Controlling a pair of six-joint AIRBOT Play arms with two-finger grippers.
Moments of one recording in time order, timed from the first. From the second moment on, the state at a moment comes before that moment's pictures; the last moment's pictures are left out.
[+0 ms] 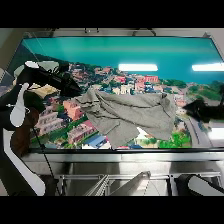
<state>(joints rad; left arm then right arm) 0.11 -2.10 1.85 0.55 -1.84 -1.33 -0.59 -1.23 0.75 -0.75 1.13 1.10</state>
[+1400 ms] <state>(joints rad) 0.01 -1.89 1.89 0.50 -1.72 -1.27 -0.49 -1.04 0.87 -0.41 1.31 1.04</state>
